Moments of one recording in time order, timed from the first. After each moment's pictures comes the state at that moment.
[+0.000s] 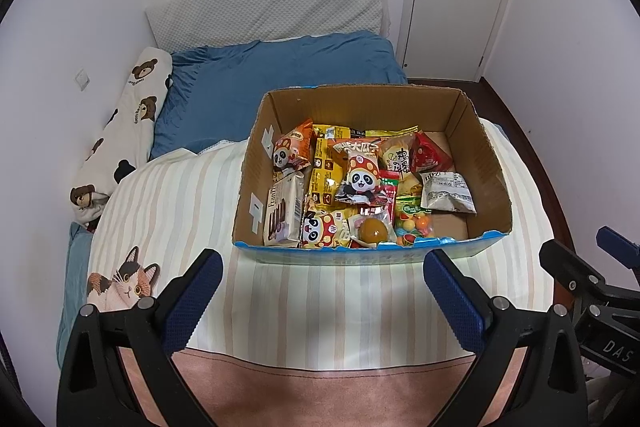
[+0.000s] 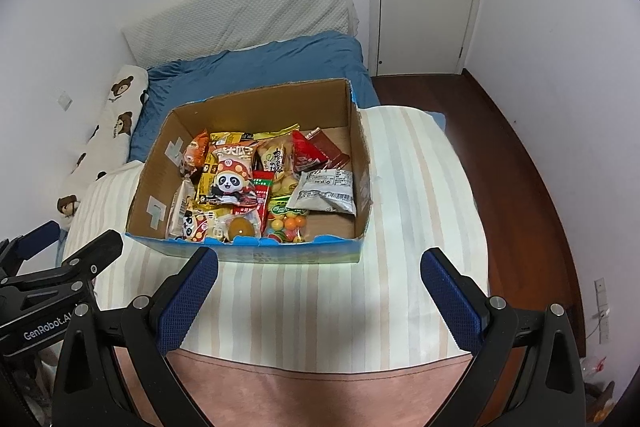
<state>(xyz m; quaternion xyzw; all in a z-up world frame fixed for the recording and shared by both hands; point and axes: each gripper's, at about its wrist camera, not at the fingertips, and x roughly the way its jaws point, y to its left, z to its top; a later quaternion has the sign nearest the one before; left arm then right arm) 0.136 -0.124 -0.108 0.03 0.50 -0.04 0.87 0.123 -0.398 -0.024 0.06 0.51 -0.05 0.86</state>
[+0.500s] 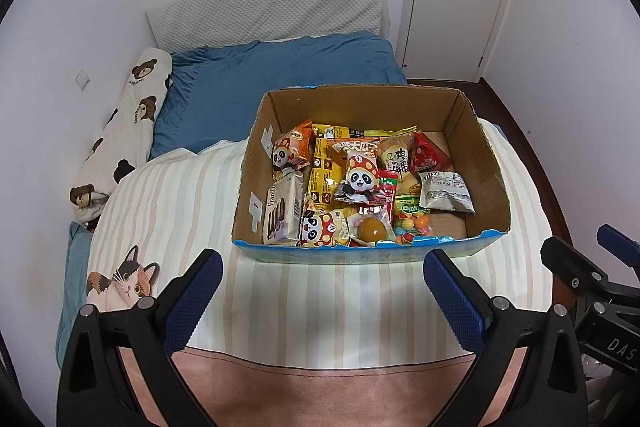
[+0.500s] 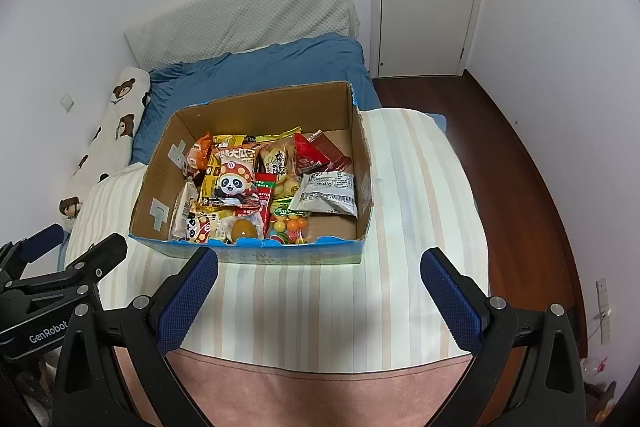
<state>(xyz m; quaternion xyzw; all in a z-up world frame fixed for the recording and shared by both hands) 0.134 -0.124 -0.105 0.03 0.50 -0.04 0.87 0.120 -0.398 -0.023 0.07 0.50 -0.05 0.86</state>
